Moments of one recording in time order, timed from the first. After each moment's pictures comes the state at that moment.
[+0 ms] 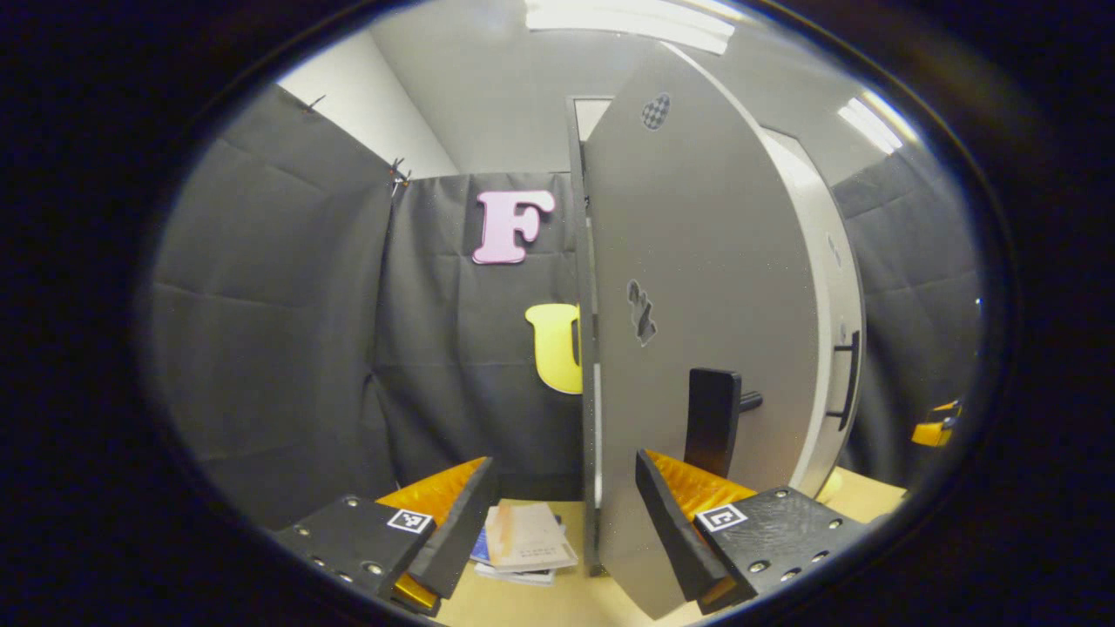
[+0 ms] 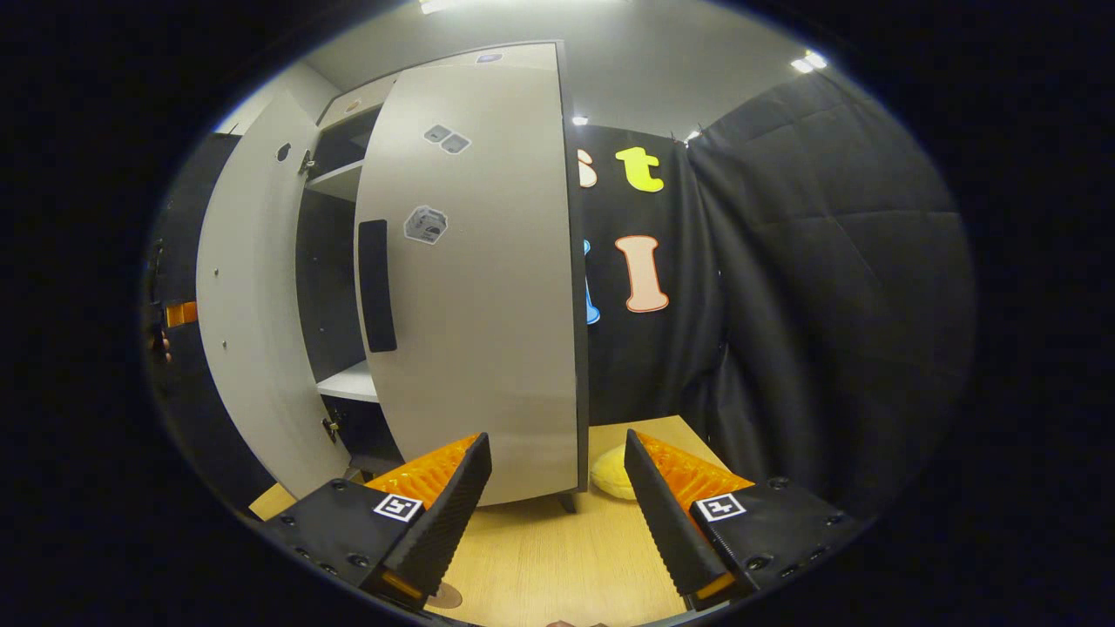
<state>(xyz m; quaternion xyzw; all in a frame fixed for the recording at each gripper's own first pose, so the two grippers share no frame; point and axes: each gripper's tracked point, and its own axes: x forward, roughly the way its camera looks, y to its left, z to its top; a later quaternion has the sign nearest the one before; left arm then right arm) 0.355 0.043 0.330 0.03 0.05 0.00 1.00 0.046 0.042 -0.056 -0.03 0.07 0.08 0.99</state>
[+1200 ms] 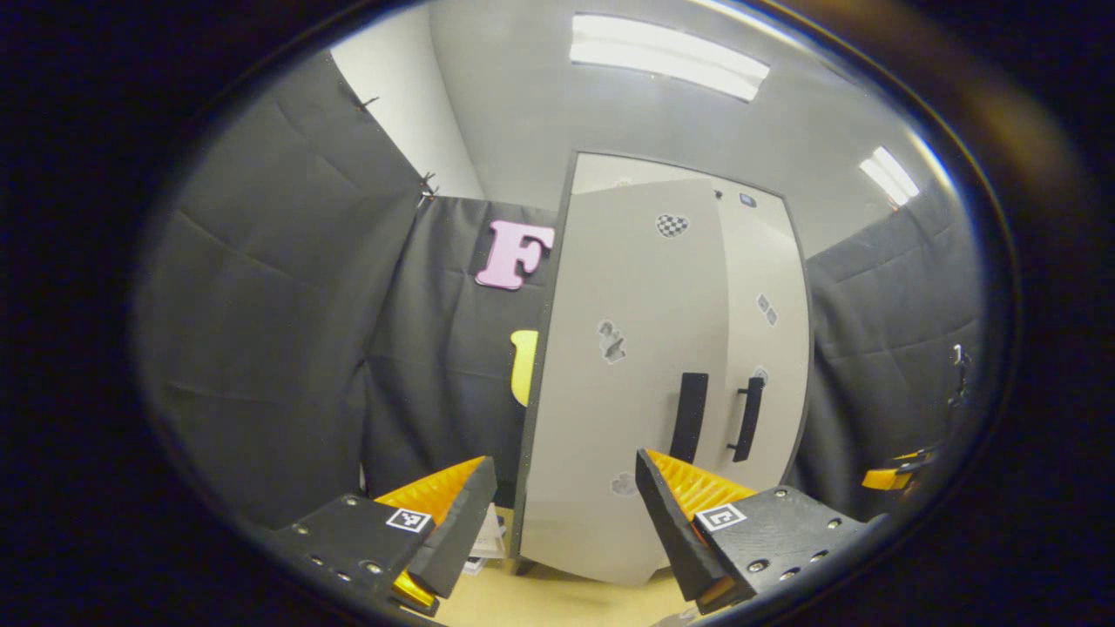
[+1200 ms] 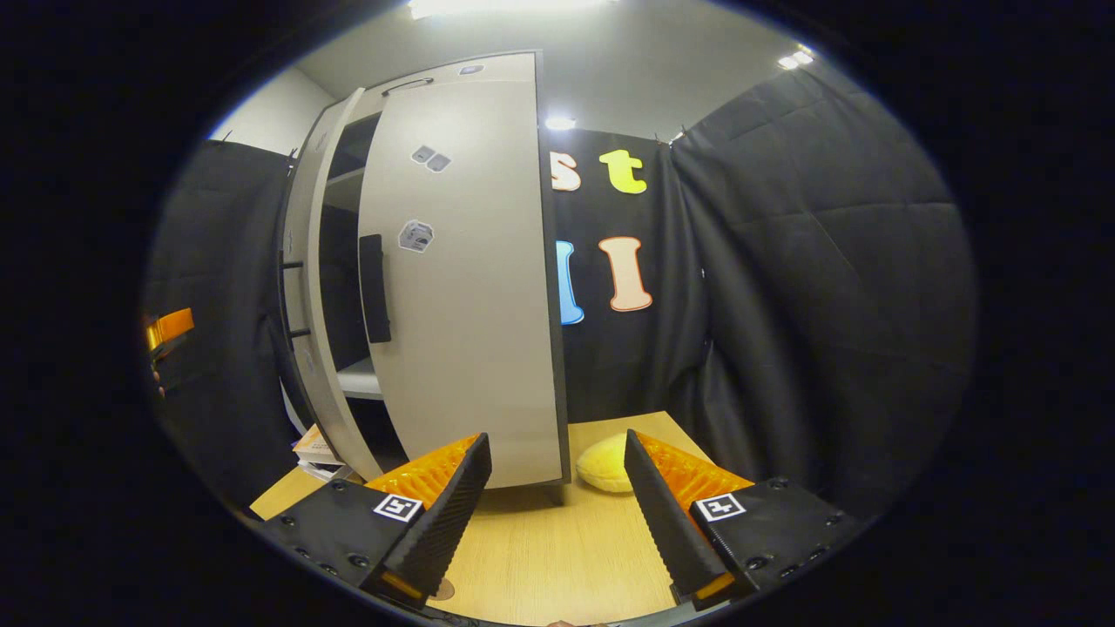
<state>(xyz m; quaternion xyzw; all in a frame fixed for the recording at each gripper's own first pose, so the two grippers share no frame) 0.243 0.007 0.335 -0.03 -0.04 0.02 1.00 0.025 0.026 -0.052 -0.02 0.07 0.07 1.00</state>
